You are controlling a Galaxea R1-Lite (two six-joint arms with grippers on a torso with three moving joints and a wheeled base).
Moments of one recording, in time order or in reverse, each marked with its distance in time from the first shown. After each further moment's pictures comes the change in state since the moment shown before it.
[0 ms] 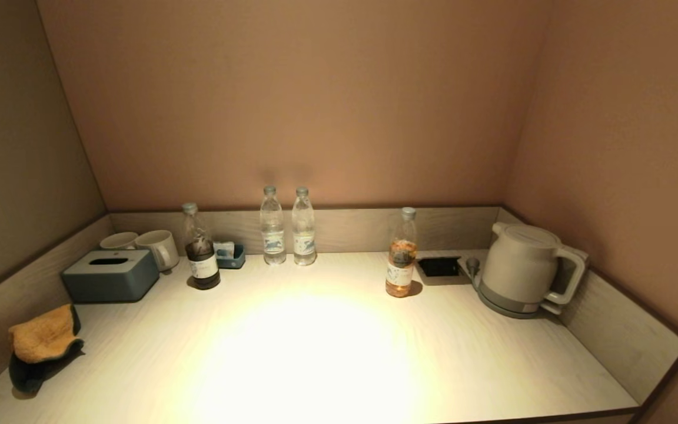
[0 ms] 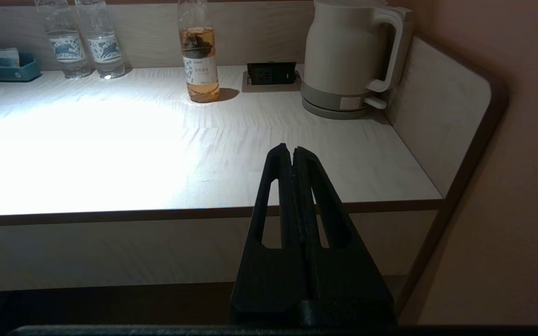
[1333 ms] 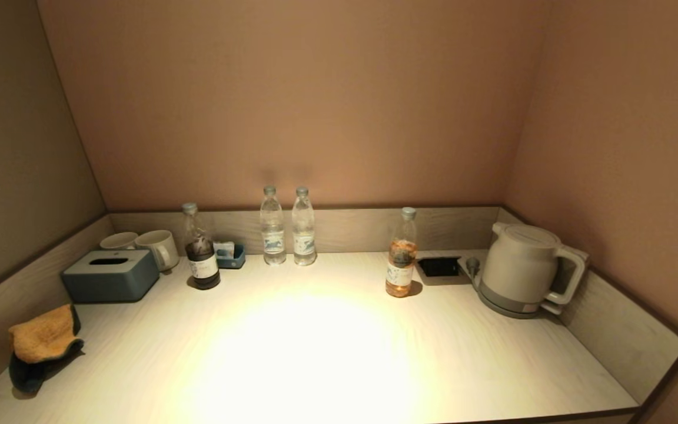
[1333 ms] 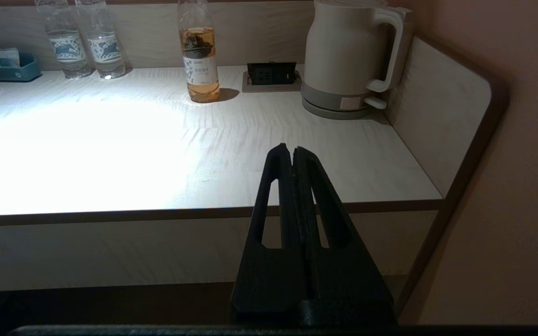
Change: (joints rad) left arm 0.000 0.000 0.000 0.000 0.002 -0.003; right arm 0.000 0.000 0.000 0.000 0.000 0.000
